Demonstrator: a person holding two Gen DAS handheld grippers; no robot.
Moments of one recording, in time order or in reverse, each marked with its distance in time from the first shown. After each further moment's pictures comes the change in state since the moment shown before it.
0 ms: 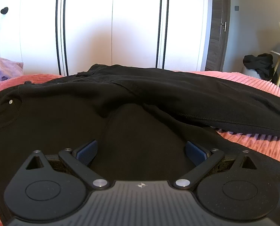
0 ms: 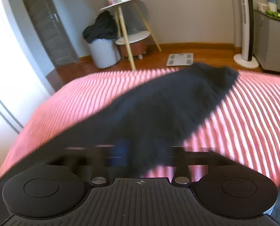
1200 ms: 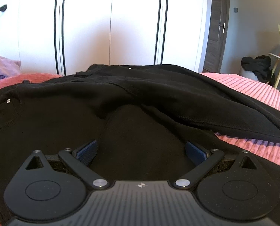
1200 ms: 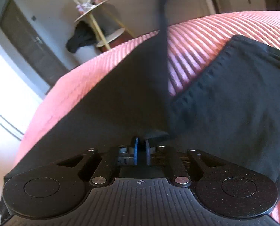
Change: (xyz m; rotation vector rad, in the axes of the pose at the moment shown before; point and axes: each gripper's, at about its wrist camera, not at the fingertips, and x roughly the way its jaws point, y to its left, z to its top) left arm -0.003 0.012 0.007 -0.020 0.017 -0.037; right arm -0.106 -0.137 -0.128 0.292 -0.001 0.112
